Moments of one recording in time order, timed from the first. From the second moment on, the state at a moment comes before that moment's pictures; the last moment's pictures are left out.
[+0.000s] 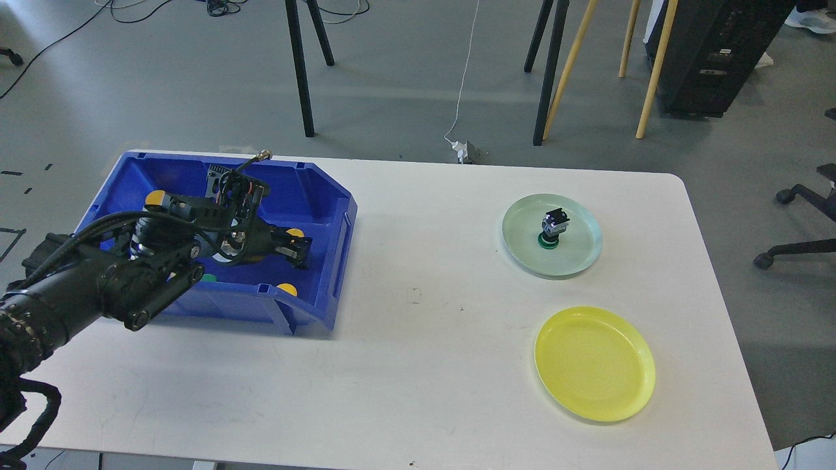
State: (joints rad) left arm -0.85 0.35 -0.44 -0.74 2.02 -0.45 -0.21; right arm 0.83 -0.79 0.50 0.42 -0.50 0.49 0.24
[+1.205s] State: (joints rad) left arm -1.31 0.53 -0.52 -0.97 1.01 -0.49 -0.19; right arm 1.08 -0.50 0.61 0.74 -0.48 0.49 0.23
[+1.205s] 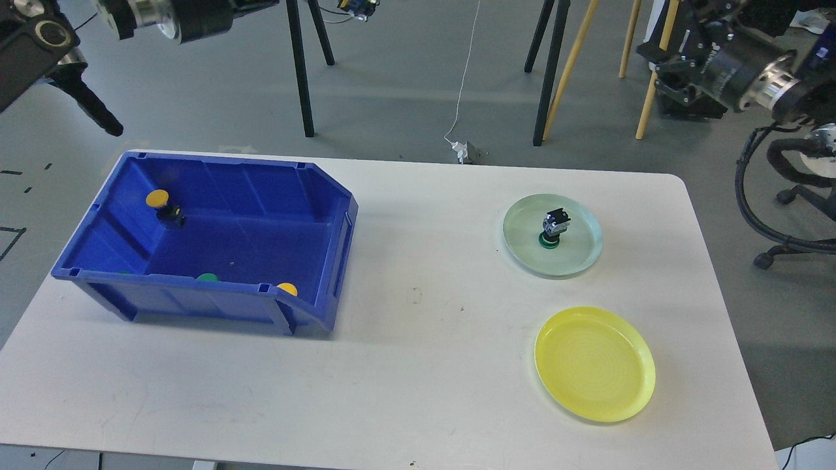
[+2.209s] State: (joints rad) left arm -1.39 0.30 -0.53 -0.81 0.81 -0.49 -0.19; right arm 1.12 -0.20 0.77 0.76 -0.44 0.46 0.23
